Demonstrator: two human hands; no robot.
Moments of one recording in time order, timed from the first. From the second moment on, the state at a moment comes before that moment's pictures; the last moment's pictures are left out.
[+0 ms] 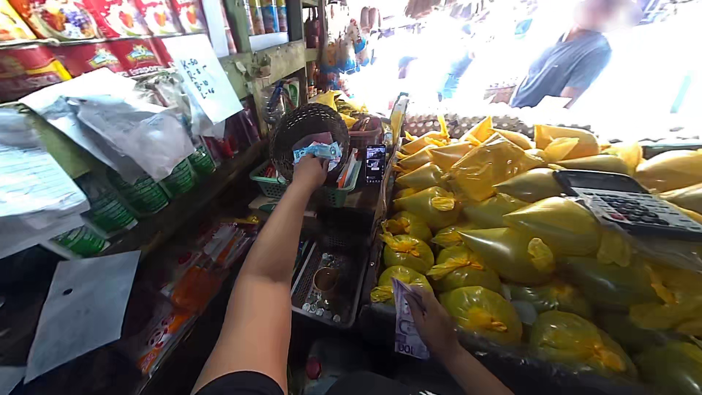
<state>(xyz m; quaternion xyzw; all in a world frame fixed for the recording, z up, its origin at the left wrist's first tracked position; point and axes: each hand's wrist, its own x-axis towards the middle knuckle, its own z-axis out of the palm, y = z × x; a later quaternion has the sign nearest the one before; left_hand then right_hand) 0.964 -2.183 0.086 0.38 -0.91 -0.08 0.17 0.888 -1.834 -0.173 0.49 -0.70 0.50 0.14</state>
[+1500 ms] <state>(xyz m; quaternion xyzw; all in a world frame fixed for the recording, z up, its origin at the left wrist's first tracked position) 1.053 -2.041 -0.206 0.38 -0.85 -0.29 -0.23 0.848 -1.762 -0.167 0.42 -0.79 0.45 0.03</state>
